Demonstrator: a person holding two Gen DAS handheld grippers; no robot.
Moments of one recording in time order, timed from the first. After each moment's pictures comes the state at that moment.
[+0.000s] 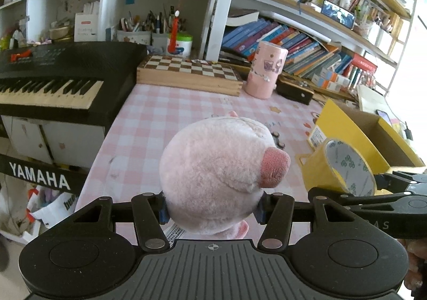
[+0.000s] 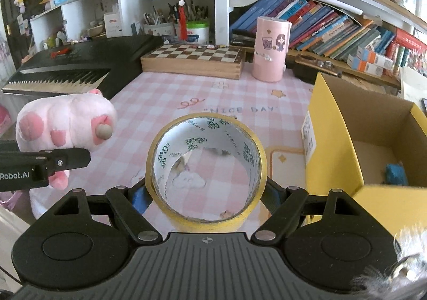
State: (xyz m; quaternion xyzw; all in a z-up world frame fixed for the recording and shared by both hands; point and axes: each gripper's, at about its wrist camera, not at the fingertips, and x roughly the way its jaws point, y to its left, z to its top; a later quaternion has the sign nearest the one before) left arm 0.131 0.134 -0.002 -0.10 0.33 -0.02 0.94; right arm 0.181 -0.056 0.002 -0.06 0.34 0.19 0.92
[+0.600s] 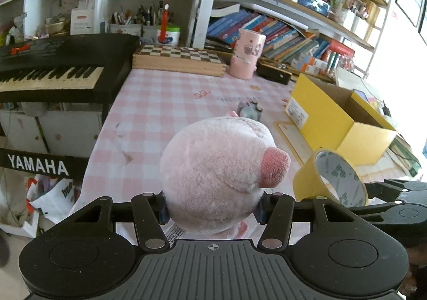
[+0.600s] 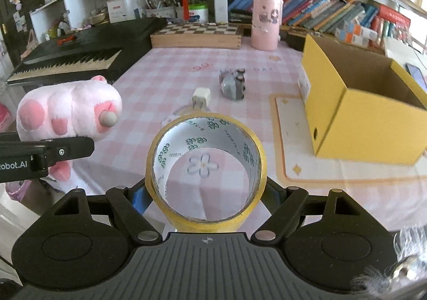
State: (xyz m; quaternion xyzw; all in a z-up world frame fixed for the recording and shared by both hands) left arm 0.053 0.137 -0.002 -0.09 0.34 -0.06 0.94; right arm 0.087 -0.055 -0.010 -0.04 0.37 0.17 0.91
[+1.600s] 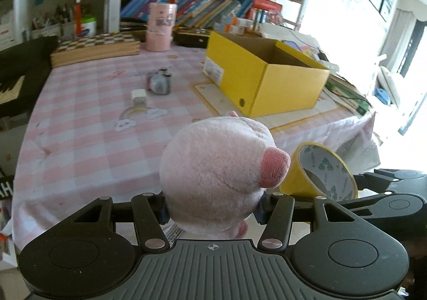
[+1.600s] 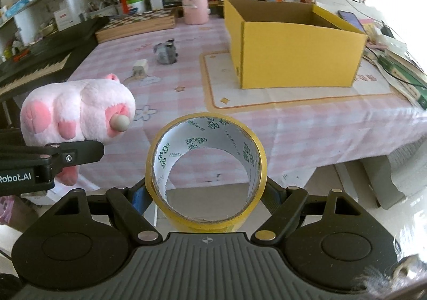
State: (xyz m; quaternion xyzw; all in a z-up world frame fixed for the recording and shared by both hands) left arm 0.036 0.060 -0.014 -0.01 0.37 -0.21 0.91; right arm 0.015 -0.120 -0.025 0.02 0.40 0.05 0.91
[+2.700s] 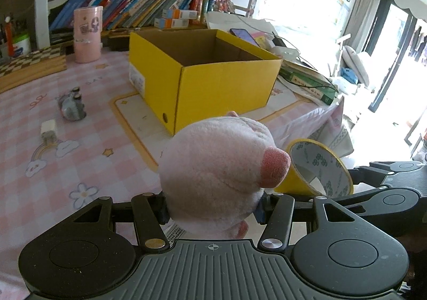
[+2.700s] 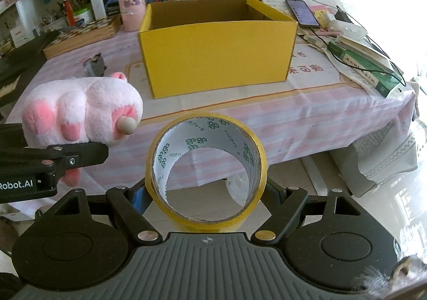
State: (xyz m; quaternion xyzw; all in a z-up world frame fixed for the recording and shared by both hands) left arm 0.082 -0.050 -0.015 0.02 0.37 -0.30 0.88; right arm 0.039 -0.219 -0.022 0.04 0.41 -0.03 0.91
